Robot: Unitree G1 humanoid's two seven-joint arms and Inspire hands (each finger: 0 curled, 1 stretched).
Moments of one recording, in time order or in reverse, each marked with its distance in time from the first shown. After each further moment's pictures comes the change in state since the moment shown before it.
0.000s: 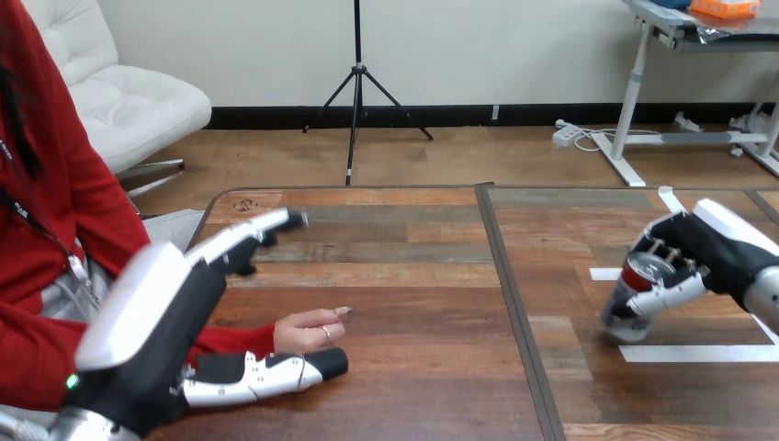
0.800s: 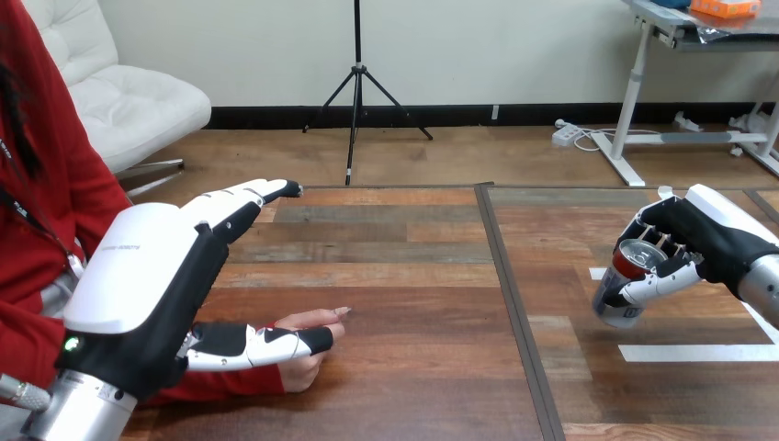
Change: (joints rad) left arm -0.103 0.035 0.022 0.014 0.198 -0.011 0.076; right arm 0.000 0.000 -0.003 -0.044 0.013 -0.020 0.005
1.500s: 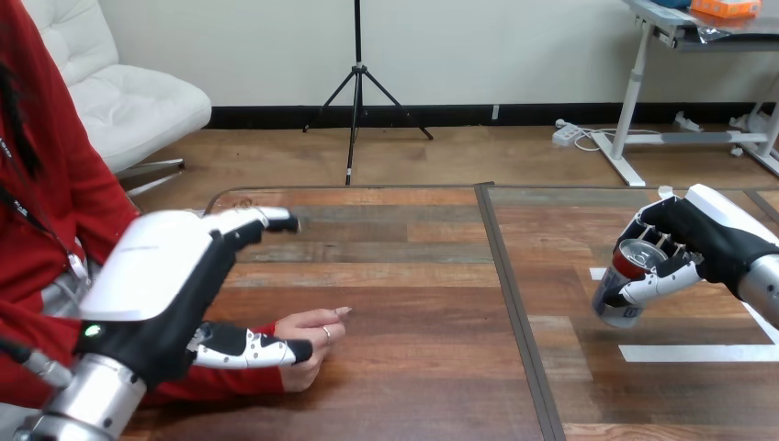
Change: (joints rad) left arm -0.081 0.045 -0.048 0.119 0.060 0.061 -0.043; right arm 0.000 0.000 0.000 0.000 0.001 0.000 0.000
